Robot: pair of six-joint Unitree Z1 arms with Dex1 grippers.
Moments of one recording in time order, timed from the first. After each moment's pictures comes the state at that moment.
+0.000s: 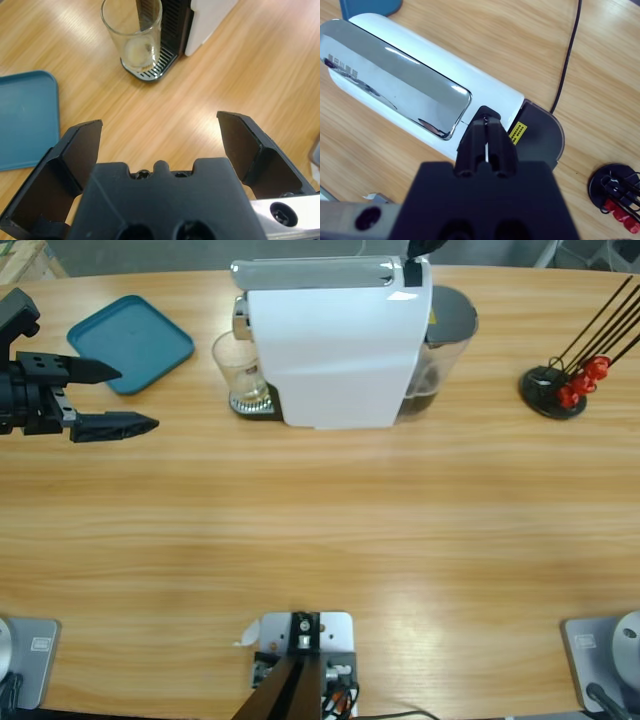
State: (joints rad) arm 0 -0.43 1.32 -0.70 0.15 -0.31 0.31; arm 1 0.57 1.86 -1.90 1.05 0.10 0.09
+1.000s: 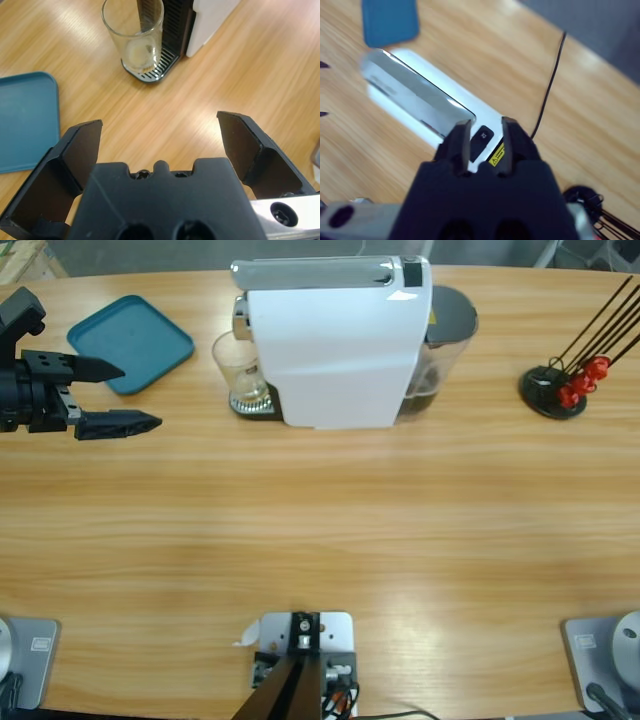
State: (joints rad) arm 0 -0.43 1.34 -0.70 0.14 -0.31 0.31; arm 1 0.58 1.79 -1.99 1.04 0.08 -0.04
